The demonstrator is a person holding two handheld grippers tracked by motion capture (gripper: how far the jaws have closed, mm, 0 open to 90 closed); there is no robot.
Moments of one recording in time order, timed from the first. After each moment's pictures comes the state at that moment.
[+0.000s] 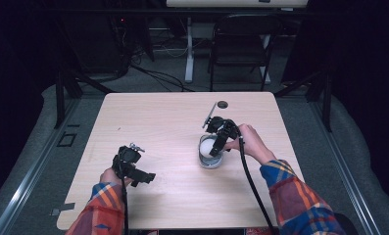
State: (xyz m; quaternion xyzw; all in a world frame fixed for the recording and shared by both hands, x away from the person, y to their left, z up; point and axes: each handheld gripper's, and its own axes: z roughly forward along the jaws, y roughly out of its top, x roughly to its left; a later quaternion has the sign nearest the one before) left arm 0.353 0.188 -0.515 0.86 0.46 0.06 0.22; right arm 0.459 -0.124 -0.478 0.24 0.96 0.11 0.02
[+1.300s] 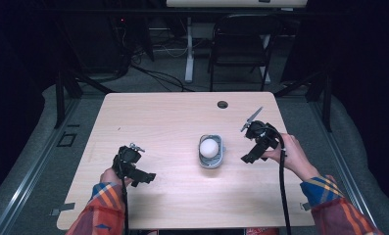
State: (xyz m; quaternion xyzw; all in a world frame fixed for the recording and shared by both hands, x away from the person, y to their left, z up) left arm 0.352 0.188 -0.514 0.86 0.46 0.06 0.23; right arm 0.403 -0.227 -0.449 0.30 0.94 0.15 0.08
